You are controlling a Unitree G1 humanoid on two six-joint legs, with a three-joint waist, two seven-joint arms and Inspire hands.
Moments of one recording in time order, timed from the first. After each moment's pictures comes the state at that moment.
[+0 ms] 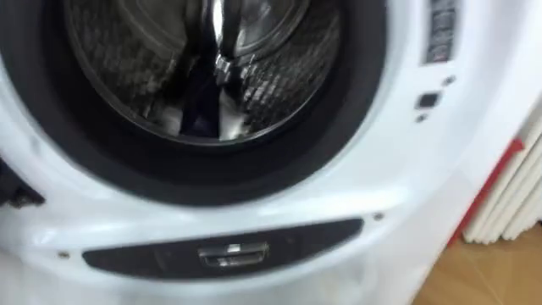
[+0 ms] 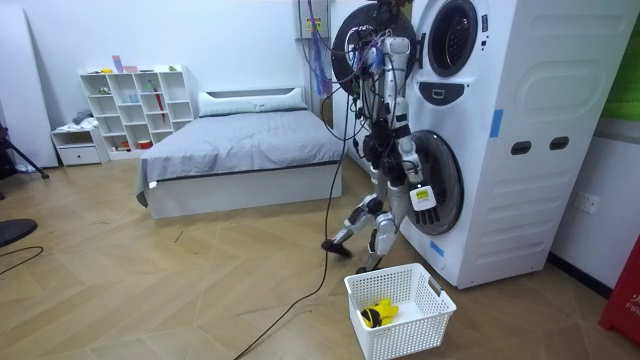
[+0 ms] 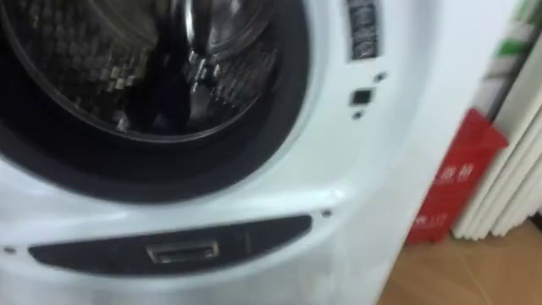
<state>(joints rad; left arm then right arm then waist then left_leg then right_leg) 0.10 0.18 0.02 1.07 -0.03 -0.02 0.18 0.09 -0.25 0.02 1.19 0.27 -0.04 0.12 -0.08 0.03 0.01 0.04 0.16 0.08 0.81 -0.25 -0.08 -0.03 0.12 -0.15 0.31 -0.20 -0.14</state>
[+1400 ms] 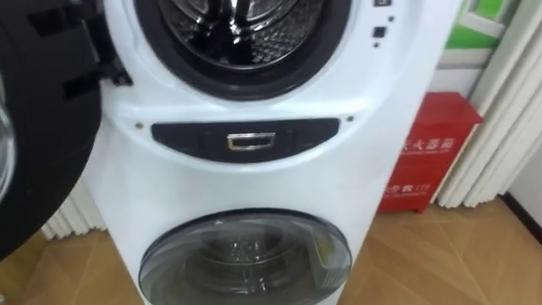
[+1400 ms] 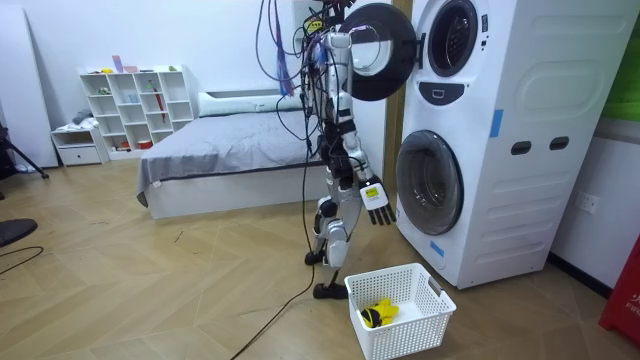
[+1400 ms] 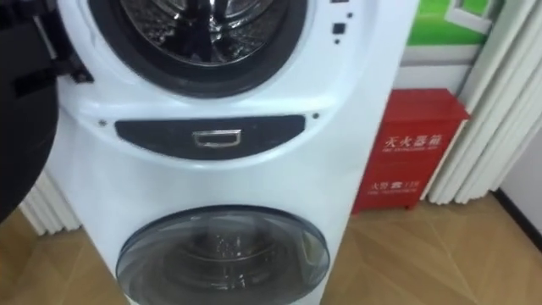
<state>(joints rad) 0.12 0.22 0.16 0.99 -0.35 -0.13 0.16 0.11 -0.24 -0.06 1.22 0.31 -0.10 0.13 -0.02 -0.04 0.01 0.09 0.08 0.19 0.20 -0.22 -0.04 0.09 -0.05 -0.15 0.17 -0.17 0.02</state>
